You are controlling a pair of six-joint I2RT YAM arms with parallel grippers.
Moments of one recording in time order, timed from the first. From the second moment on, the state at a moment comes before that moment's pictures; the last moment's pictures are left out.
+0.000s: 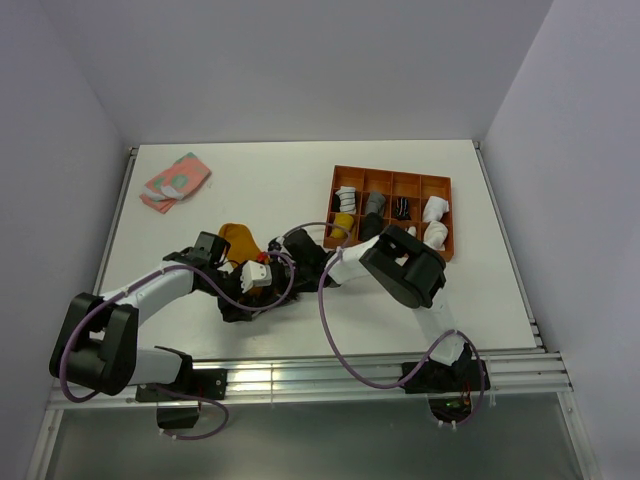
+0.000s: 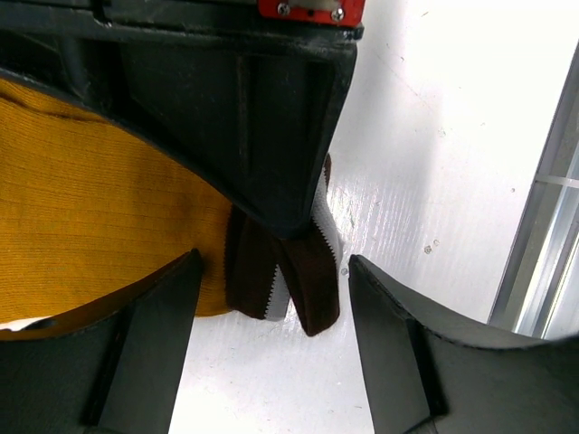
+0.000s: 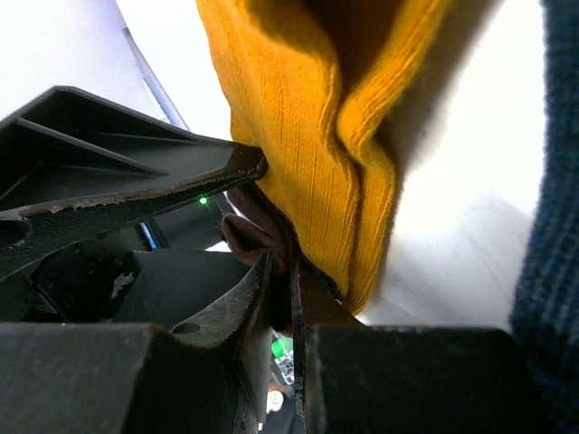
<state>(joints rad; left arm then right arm) -0.32 1.33 0.61 -0.56 0.63 0.90 0.87 2.12 1.09 0.30 -0.72 1.14</state>
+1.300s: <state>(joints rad) -0.32 1.46 0.71 -0.63 0.66 0.89 0.86 1.89 0.92 0.24 -0.32 1.02</state>
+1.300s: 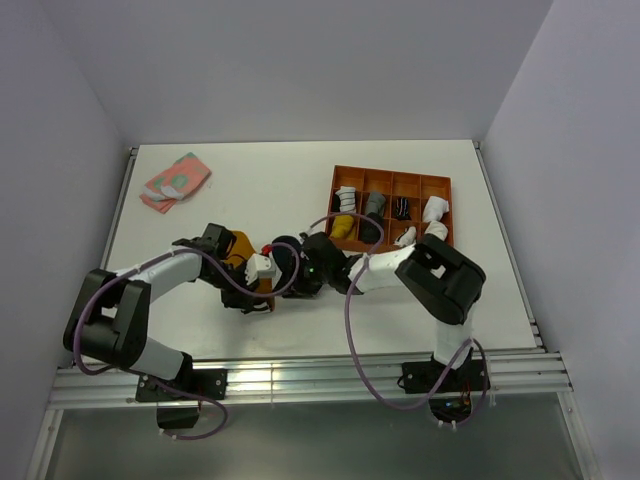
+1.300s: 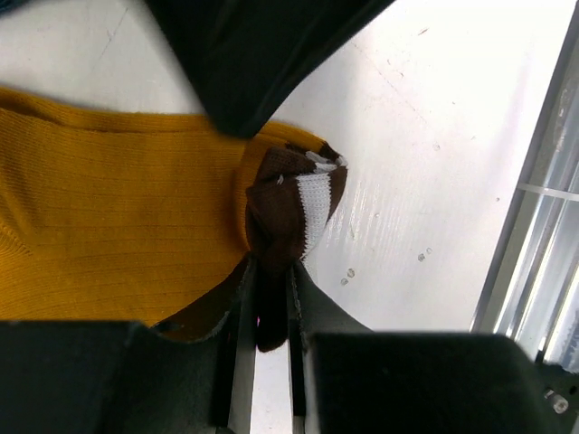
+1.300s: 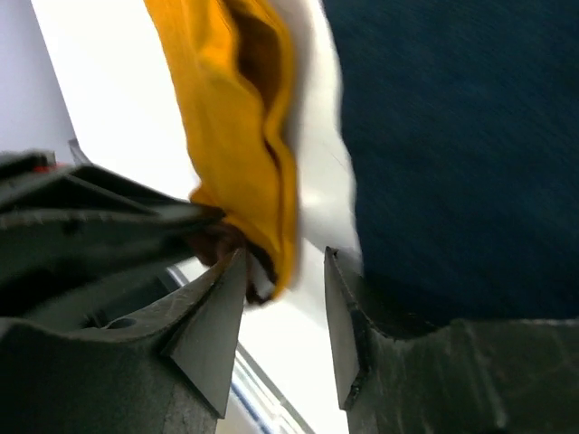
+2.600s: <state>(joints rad) -0.31 1.86 1.03 -1.15 0.69 1.12 1.30 1.71 0.79 0.43 0.12 0.22</state>
